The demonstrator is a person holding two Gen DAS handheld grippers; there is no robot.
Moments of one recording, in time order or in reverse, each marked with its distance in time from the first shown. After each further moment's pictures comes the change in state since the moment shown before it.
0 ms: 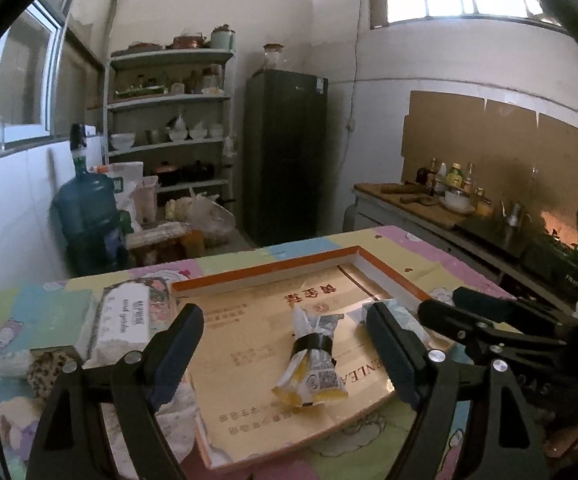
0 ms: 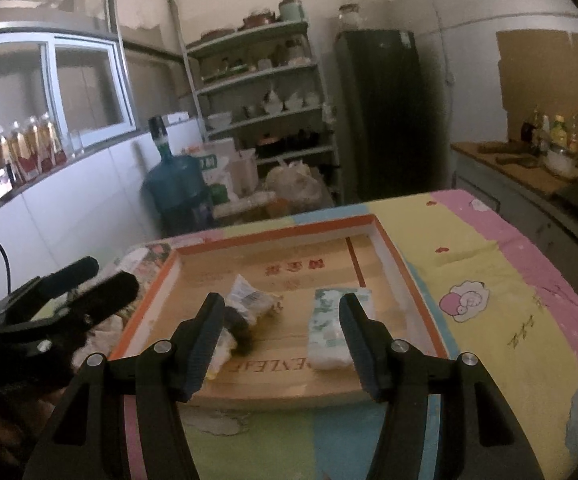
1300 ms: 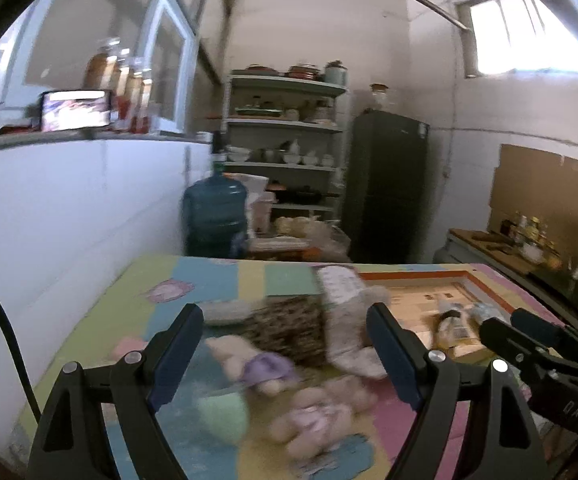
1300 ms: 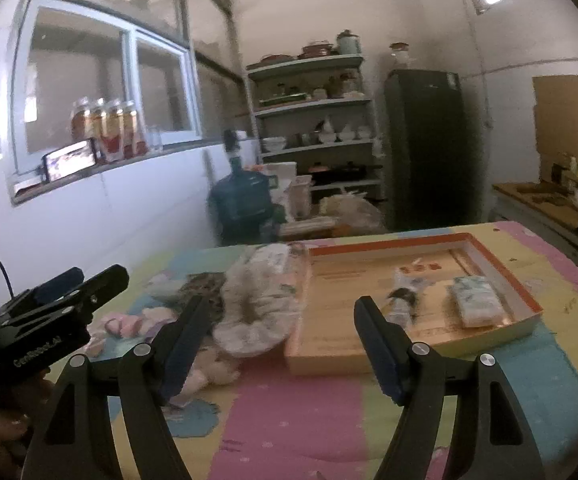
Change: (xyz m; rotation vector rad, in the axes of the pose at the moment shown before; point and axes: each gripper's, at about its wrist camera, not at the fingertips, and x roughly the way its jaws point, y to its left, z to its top) left arm -0.163 0.143 -0.066 -0.185 -0.117 0.325; right arm -0.052 0.178 -0.051 -0.107 -0.086 0.142
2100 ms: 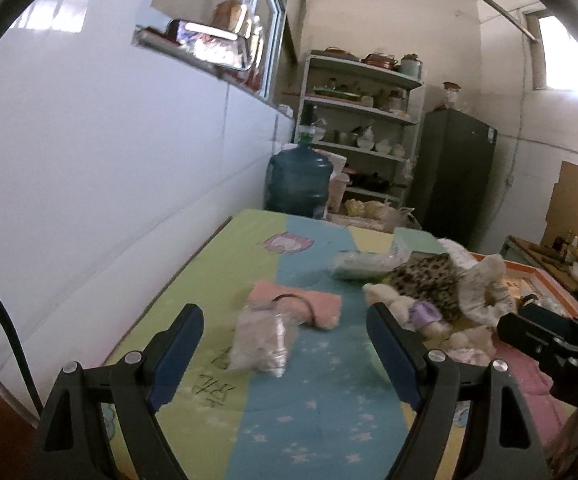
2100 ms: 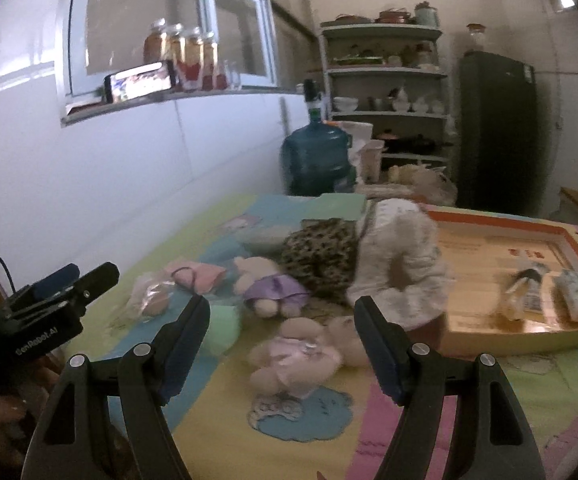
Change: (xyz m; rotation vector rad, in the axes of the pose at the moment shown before) left arm -0.013 0.126 -0.048 -0.128 0.073 0.179; right arm 0.062 0.103 -0.026 -0.128 0.162 0.187
